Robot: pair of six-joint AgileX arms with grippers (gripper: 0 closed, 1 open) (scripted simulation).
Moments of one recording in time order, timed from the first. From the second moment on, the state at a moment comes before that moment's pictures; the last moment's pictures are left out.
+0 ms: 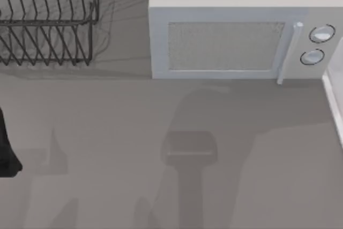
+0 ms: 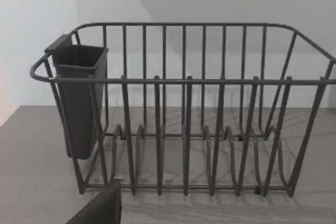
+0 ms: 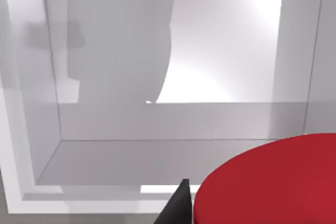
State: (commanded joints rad) left arm 0.00 0.00 0.00 0.00 0.00 0.00; right arm -0.34 2.21 2.26 -1.57 -0.01 -0.32
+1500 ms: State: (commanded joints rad) left arm 0.00 0.00 0.00 0.00 0.00 0.00; right arm 0.56 1.62 1.39 -1.35 0.00 0.58
